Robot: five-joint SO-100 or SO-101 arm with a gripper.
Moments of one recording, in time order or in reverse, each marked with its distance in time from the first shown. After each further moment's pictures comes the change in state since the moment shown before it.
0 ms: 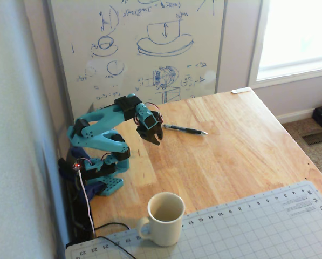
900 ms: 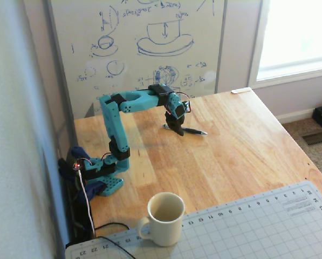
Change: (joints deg) arm -2.5 -48.9 -32.0 -15.9 -1.9
